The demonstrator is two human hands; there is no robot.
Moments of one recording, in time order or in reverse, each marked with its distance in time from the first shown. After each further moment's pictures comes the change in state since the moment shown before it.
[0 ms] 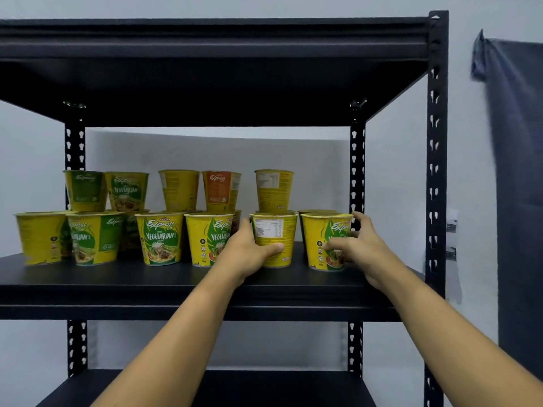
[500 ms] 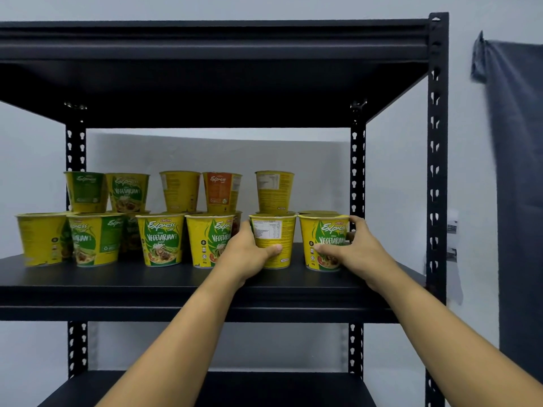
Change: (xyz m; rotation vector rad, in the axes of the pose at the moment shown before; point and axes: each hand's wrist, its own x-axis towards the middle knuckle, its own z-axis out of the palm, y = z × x) left_hand 0.002 -0.002 0.001 0.049 0.024 -0.017; right_hand -0.004 0.001 0.004 -0.162 0.021 -0.103
